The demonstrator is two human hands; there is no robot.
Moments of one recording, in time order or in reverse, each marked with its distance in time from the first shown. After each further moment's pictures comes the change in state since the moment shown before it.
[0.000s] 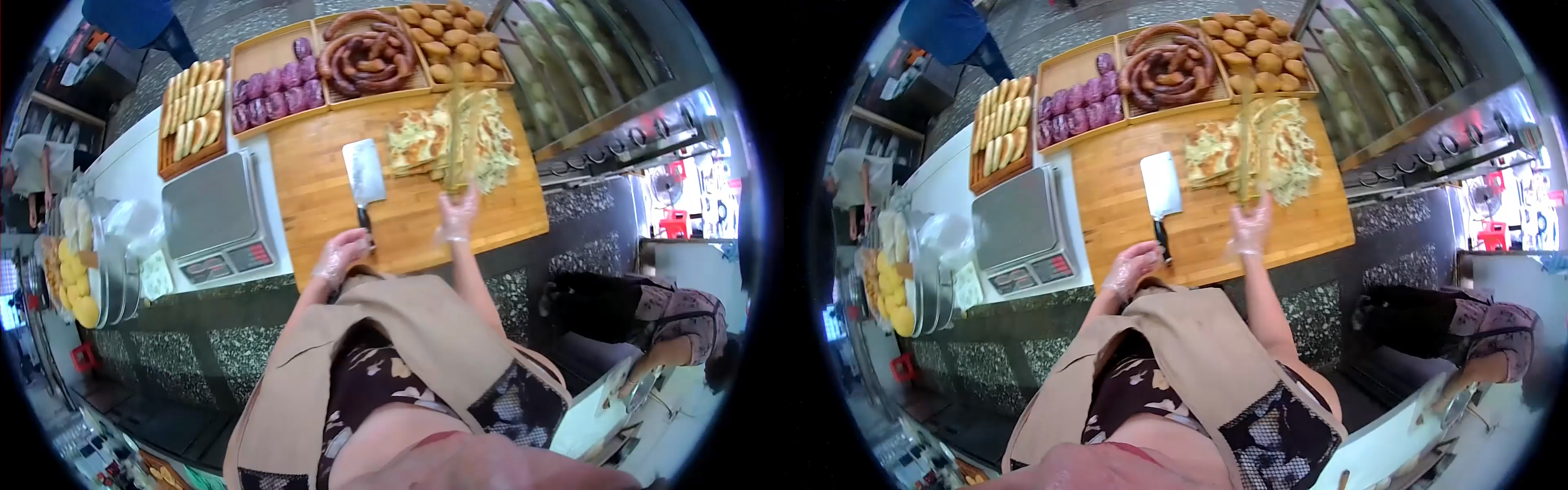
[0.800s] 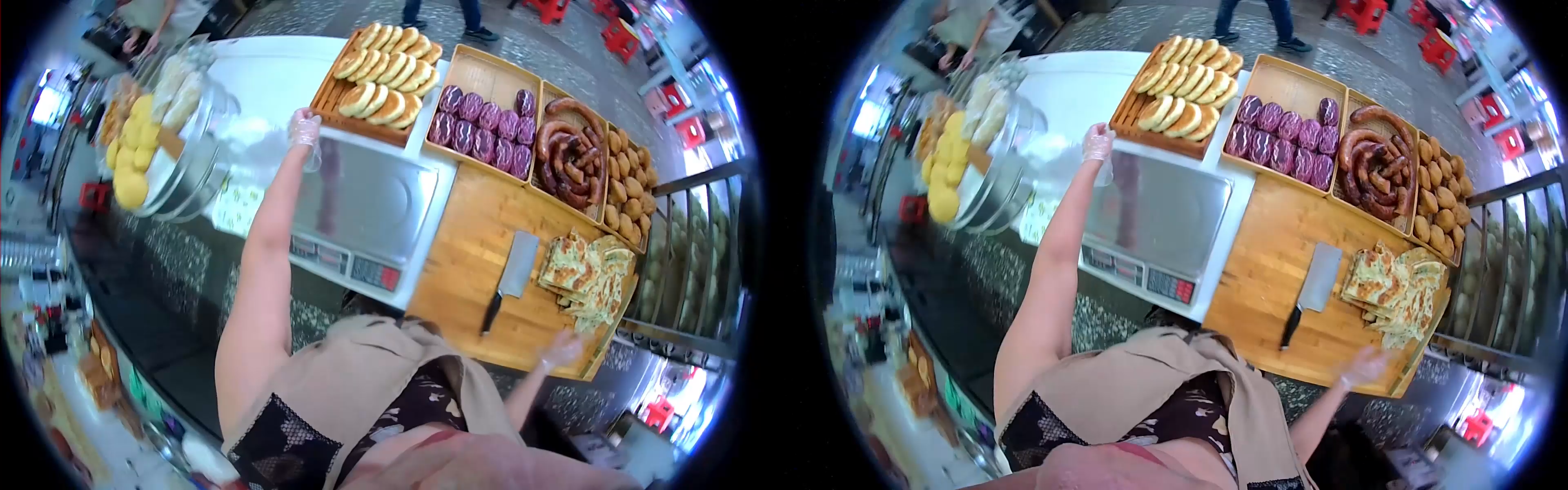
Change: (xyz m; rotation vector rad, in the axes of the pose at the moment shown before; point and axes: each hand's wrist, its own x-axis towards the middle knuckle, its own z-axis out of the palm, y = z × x) left_hand 0.066 0.272 -0.469 0.720 1.214 0.548; right_hand -0.005 0.060 0.002 -1.094 0.262 -0.564
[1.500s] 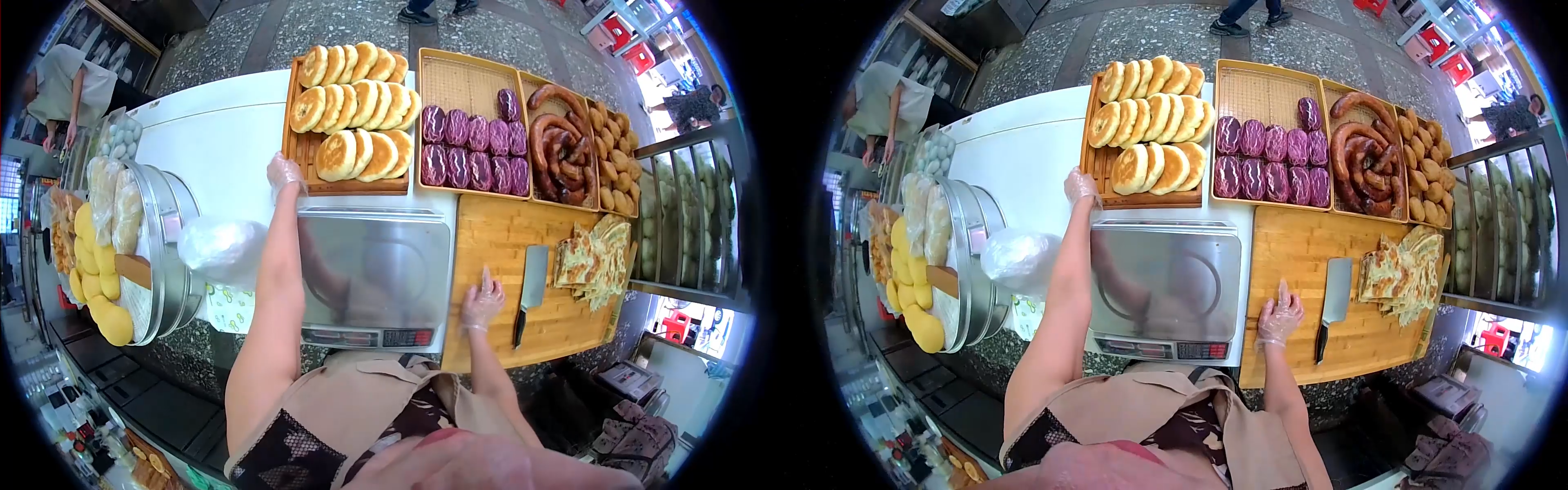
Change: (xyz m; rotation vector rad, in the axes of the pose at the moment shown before) left_hand 0.113 -0.036 0.091 0.379 -0.105 -0.049; right_hand -0.037 -0.373 -0.042 0.302 -0.543 -0.021
